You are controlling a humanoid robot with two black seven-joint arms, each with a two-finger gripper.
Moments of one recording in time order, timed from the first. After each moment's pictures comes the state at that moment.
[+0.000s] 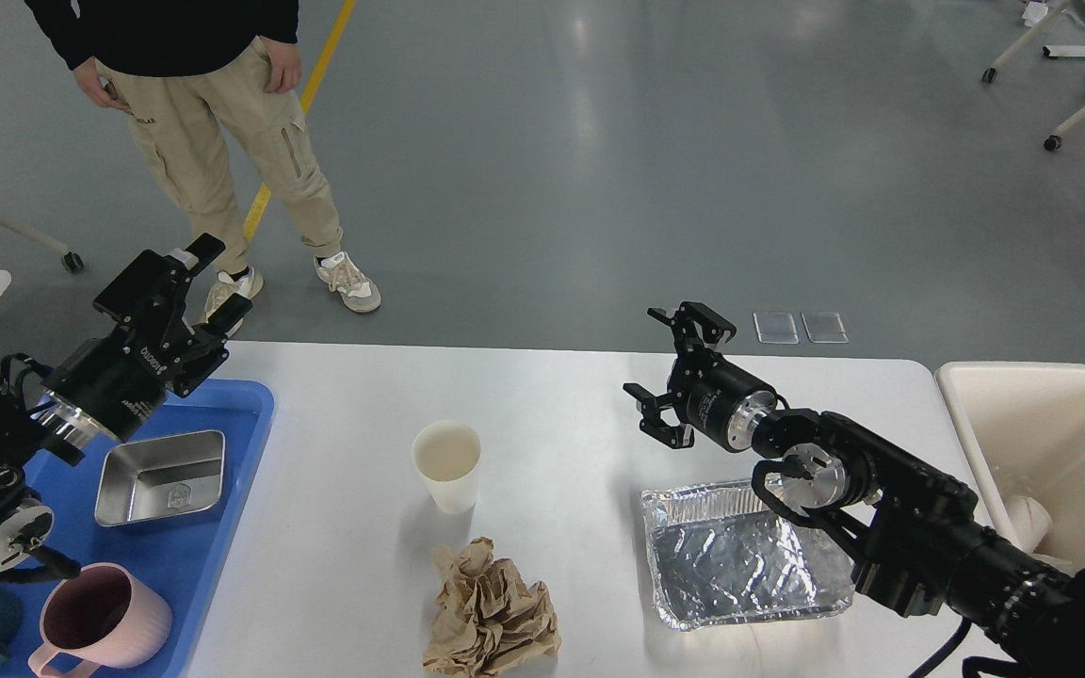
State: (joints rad) left arm -0.34 0.58 -0.96 -1.12 0.79 -0.30 -0.54; right arm 0.66 -0.13 0.66 0.80 -0.14 0.22 0.05
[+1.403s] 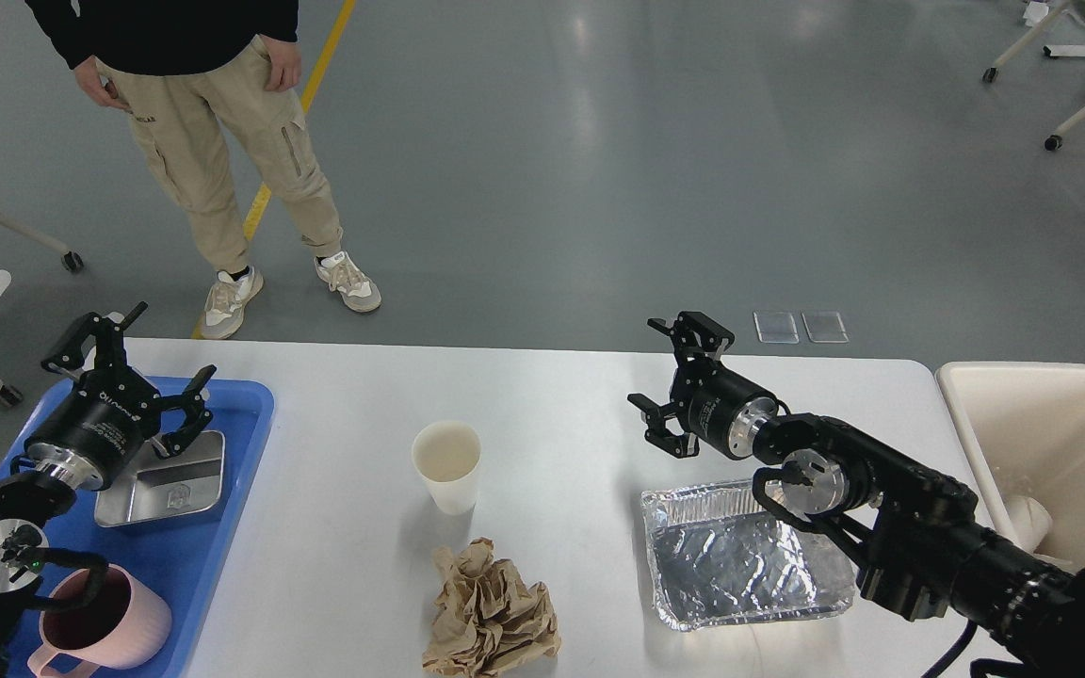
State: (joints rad) left arm -0.29 0.43 -1.13 -0.90 0.17 -0.42 -0.13; right arm 0.66 -0.14 0.61 0.80 -0.14 0.19 0.05
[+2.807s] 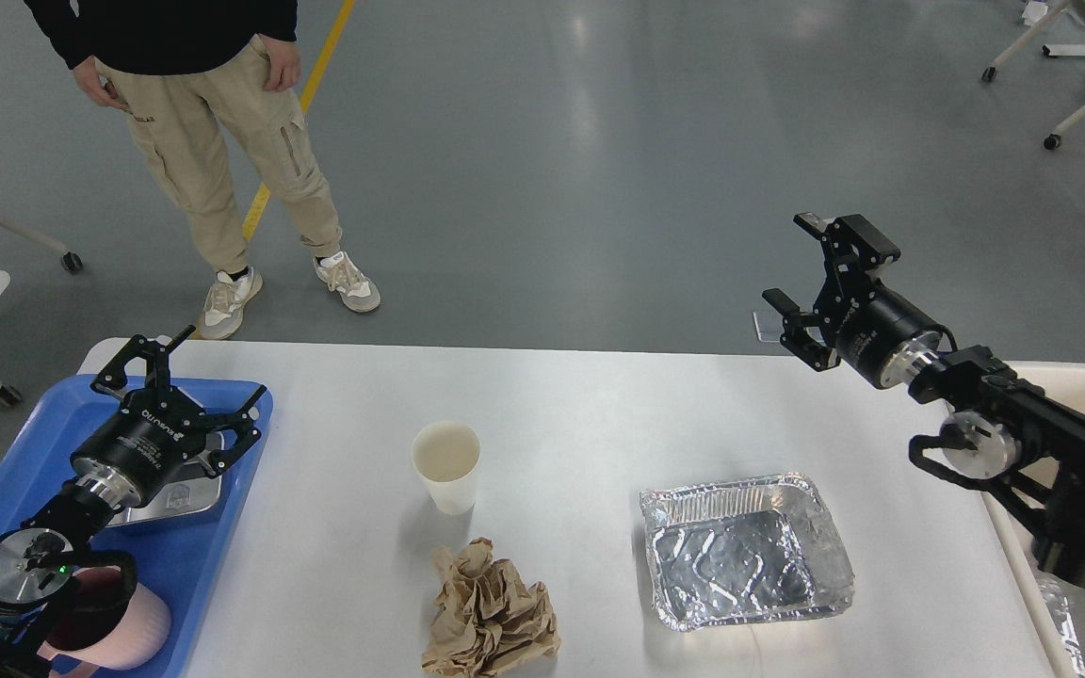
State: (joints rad) left arm -0.26 0.34 -1.22 -0.91 0.05 -0.48 0.08; right arm 0.68 -0.55 0.56 1.03 -0.22 0.25 0.33
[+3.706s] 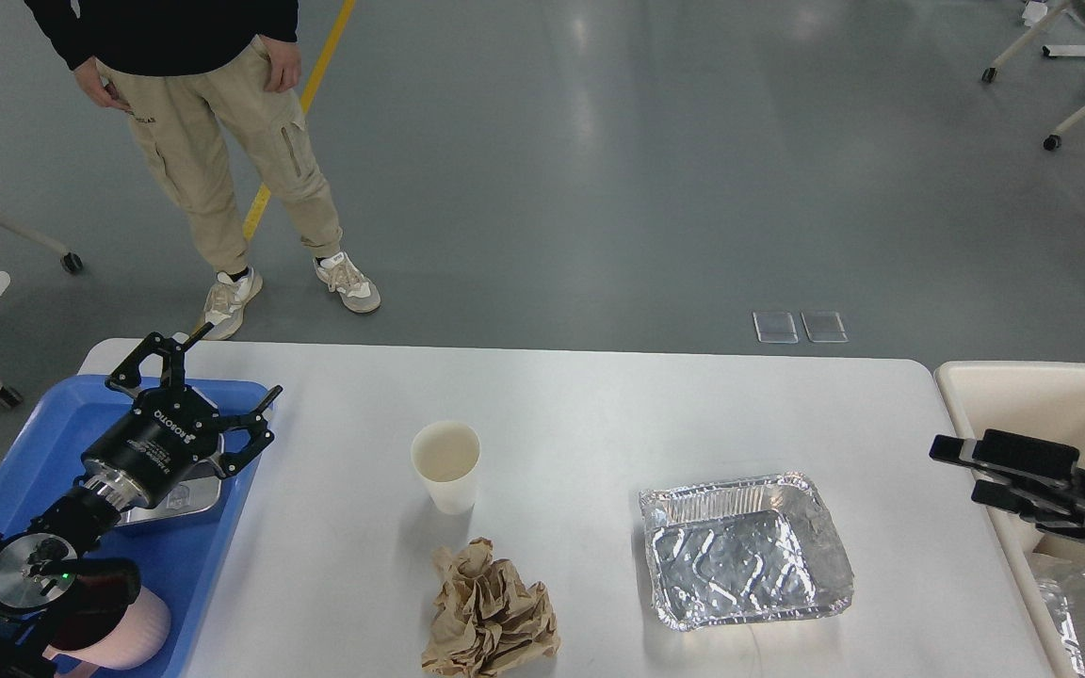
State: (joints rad) left arm -0.26 0.32 -1.22 -0.90 0.08 -0.59 0.08; right arm 0.63 -1.35 0.16 1.60 -0.83 0.26 0.45
